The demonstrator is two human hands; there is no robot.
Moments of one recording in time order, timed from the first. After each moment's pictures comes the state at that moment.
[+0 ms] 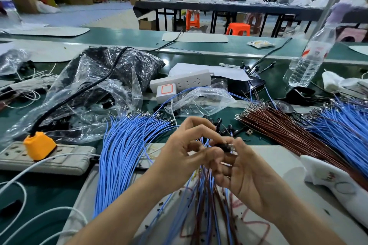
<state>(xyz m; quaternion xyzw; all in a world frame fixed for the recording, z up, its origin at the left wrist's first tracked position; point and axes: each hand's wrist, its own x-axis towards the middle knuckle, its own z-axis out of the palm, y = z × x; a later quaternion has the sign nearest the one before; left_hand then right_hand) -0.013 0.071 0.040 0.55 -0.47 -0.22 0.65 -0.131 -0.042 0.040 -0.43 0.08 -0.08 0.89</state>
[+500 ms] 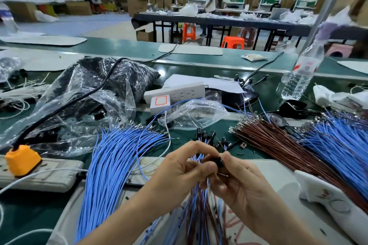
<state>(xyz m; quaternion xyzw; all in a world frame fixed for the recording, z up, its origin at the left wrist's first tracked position) -0.015 0.066 0.030 0.55 -0.45 -0.29 0.64 -0.131 -0.047 0.038 -0.46 0.10 -0.10 0.87</state>
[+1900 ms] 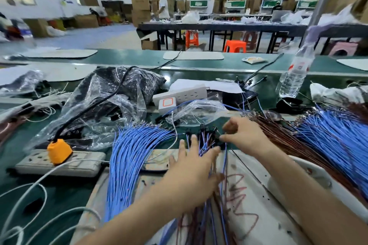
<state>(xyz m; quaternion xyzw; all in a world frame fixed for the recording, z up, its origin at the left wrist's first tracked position) -0.051 0.070 0.058 0.87 -0.47 -0.16 0.09 -0.089 -0.106 0.062 -0.90 0.30 -0.12 0.30</state>
